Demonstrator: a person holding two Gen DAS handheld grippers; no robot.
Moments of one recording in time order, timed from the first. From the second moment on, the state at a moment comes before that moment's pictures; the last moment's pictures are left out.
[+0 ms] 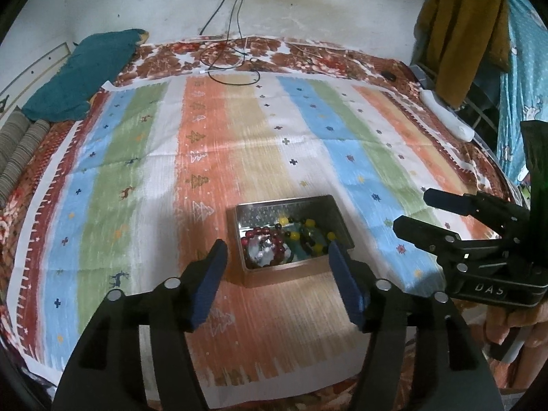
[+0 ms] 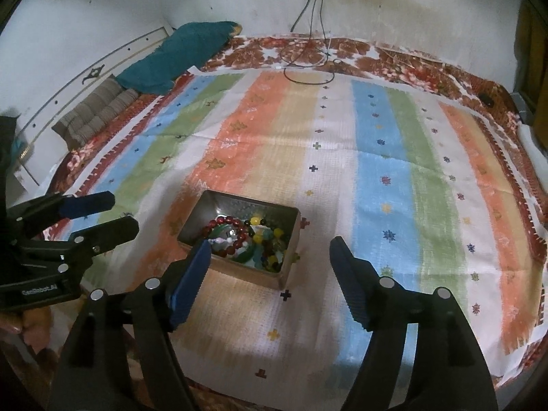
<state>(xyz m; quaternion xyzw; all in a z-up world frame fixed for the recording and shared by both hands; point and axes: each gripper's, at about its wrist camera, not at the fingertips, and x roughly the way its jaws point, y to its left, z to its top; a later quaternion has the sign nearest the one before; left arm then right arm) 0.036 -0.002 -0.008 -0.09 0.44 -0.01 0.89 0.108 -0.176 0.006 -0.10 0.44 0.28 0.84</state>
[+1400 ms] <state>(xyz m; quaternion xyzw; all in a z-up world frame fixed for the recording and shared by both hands) 0.009 -0.011 0.004 -0.05 0.39 0.02 0.92 0.084 -0.196 0.018 -0.08 0.40 0.30 0.86</state>
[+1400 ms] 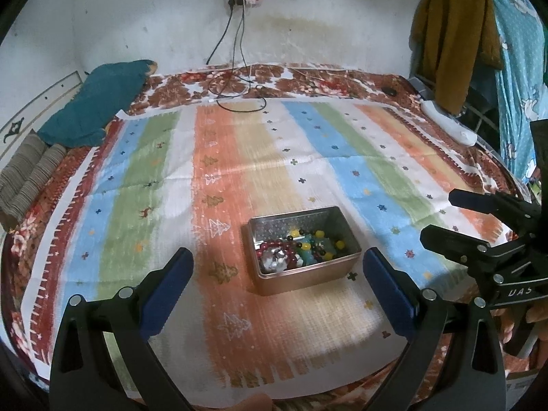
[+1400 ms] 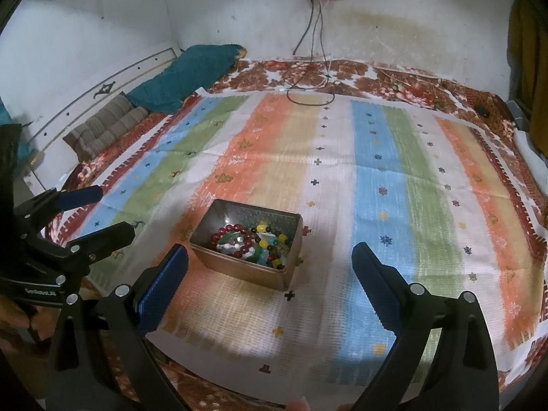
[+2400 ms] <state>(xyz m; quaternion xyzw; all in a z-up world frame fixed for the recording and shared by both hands) 0.009 -0.015 0.005 -0.02 0.38 0.02 0.92 0.080 -0.196 0.018 -0.08 0.40 0.30 0.86</state>
